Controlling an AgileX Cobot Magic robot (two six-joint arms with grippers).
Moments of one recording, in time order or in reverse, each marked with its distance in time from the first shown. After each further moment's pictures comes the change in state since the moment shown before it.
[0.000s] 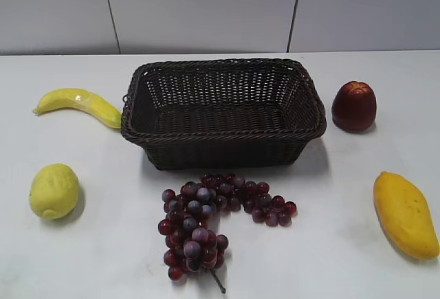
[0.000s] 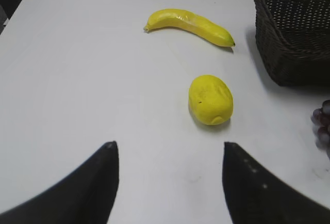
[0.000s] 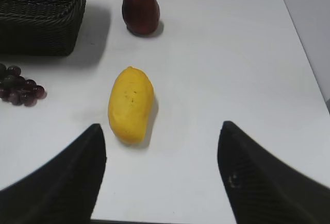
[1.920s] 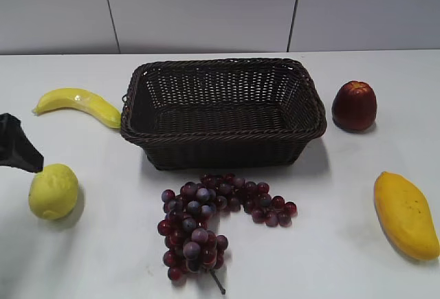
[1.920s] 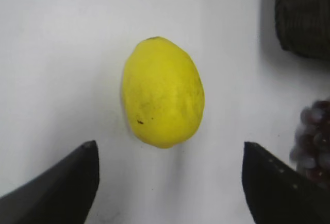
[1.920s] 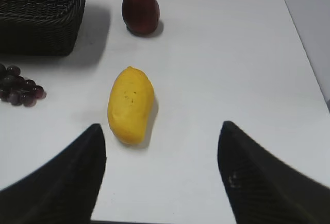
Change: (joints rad) left arm 0.000 1.455 -0.263 -0.406 -0.386 0.177; right arm 0.000 0.000 0.000 0.000 0.000 0.000
